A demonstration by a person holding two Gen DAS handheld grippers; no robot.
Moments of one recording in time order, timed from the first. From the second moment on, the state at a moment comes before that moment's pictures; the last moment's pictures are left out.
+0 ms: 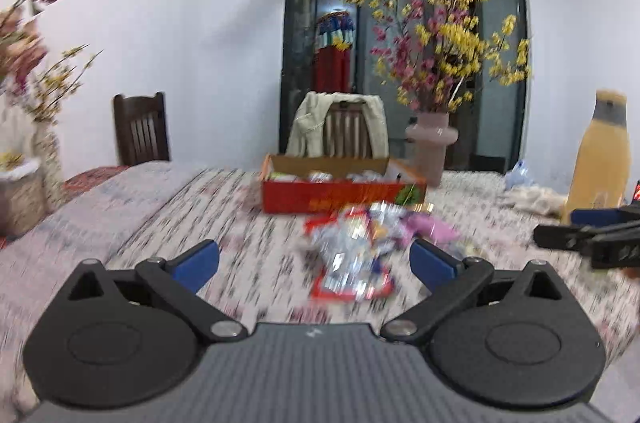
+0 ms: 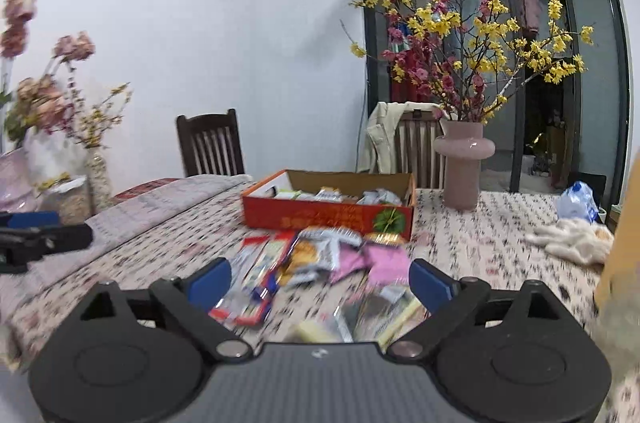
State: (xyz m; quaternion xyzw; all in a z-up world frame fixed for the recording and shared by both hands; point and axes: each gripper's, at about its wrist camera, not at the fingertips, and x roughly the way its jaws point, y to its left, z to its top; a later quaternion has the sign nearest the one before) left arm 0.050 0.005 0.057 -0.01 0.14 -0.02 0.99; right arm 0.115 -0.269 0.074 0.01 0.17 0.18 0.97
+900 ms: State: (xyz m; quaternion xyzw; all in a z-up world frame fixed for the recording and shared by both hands) left arm 0.034 -0.005 -0.007 0.01 0.21 -0.03 0.98; right arm 0.030 -0.221 -0.021 -0.02 0.17 0.17 0.97
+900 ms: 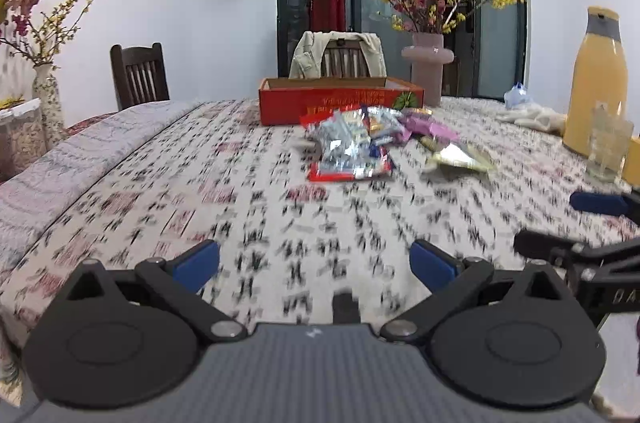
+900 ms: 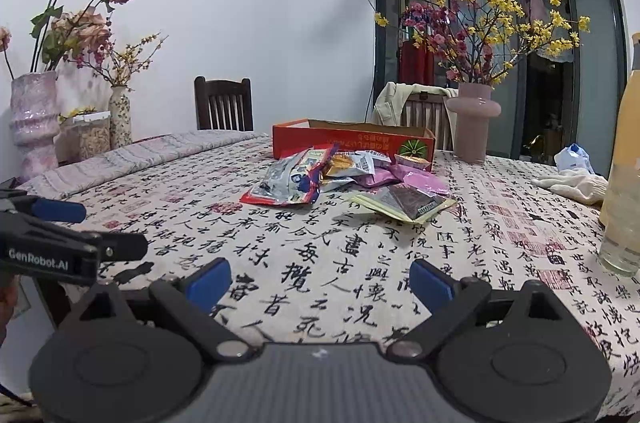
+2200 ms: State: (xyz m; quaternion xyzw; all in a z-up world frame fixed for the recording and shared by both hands) left arm 0.317 -0.041 -0.011 -0.04 0.35 -0.08 0.93; right arm 0.224 -0.295 -0.001 0.01 0.29 0.09 0.95
